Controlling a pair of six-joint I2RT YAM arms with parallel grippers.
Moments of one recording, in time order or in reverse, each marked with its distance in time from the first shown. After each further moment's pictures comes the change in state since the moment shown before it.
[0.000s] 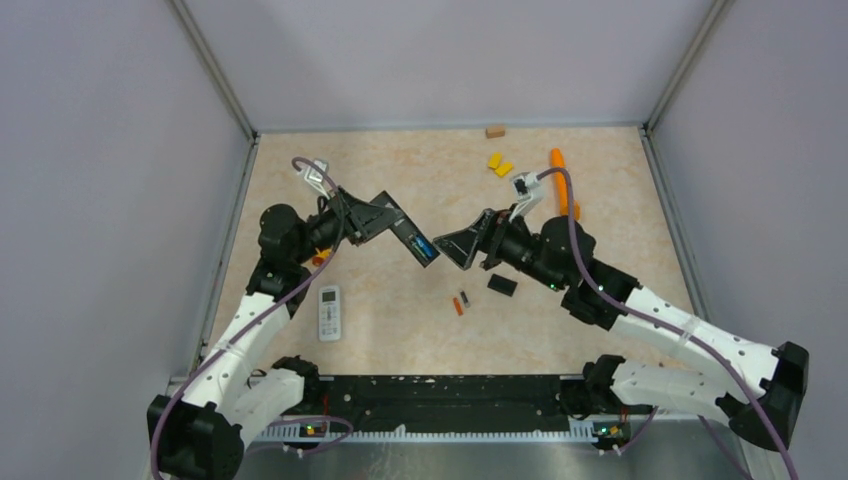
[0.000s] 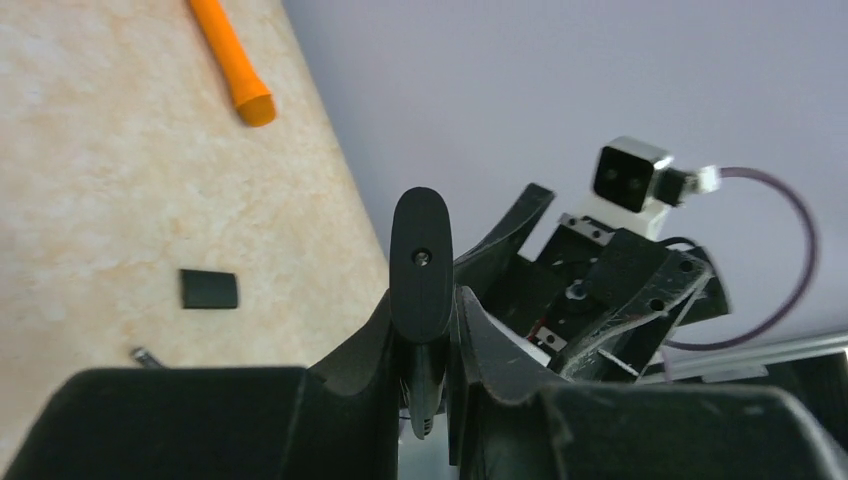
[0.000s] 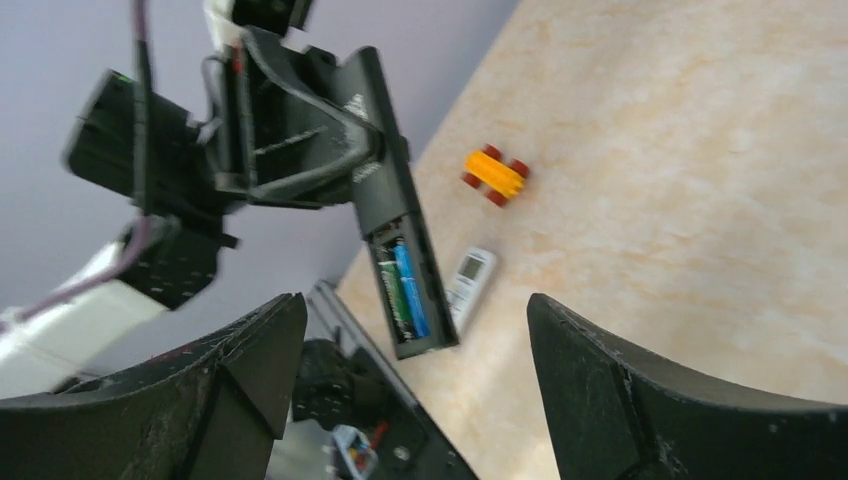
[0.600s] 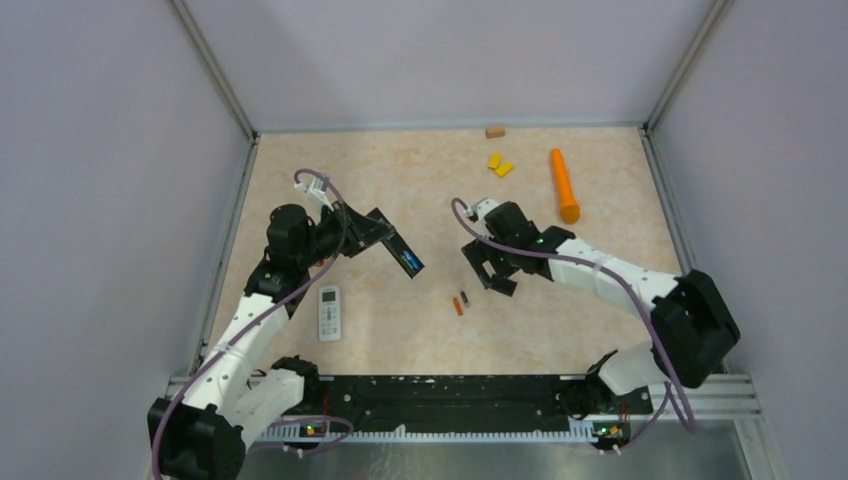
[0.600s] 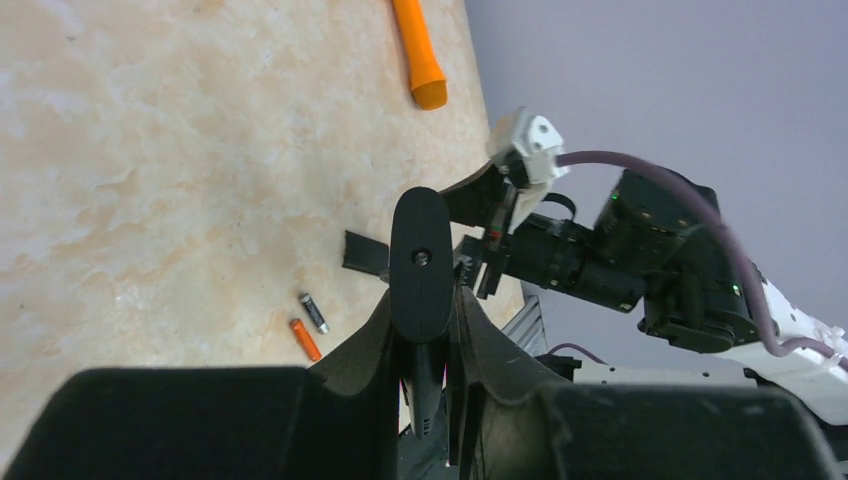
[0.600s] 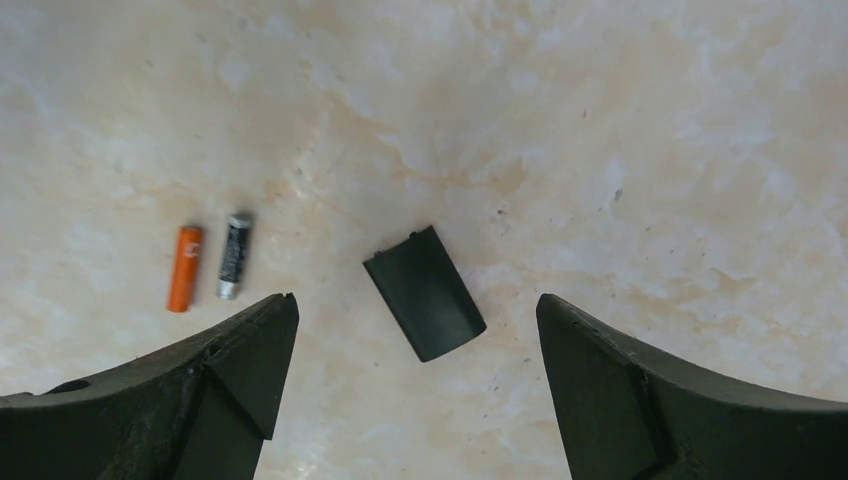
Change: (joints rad) left arm 0.017 -0.013 0.000 -0.344 -0.155 0.297; right arm -0.229 0.418 0.096 -0.544 0.093 -0.709
